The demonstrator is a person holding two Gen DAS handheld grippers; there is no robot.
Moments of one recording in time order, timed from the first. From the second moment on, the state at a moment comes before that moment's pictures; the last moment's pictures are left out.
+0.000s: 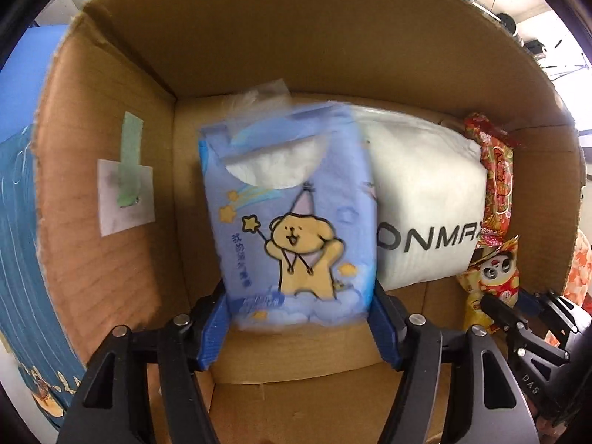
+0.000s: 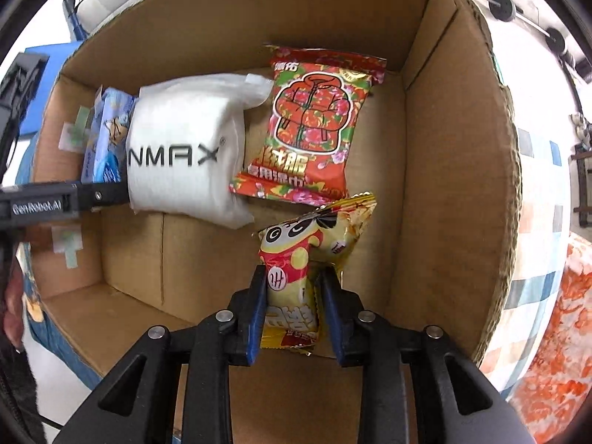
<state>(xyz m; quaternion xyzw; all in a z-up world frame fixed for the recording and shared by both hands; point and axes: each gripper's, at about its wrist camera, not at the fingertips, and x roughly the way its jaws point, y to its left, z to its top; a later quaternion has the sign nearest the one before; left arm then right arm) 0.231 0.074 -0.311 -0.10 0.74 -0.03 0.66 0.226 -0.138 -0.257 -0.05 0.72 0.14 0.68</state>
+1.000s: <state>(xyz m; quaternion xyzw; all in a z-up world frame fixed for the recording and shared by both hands) 0.126 0.055 -0.160 -0.07 0.60 0.01 0.80 0.166 -0.138 -0.155 -0.08 0.63 0.07 0.77</state>
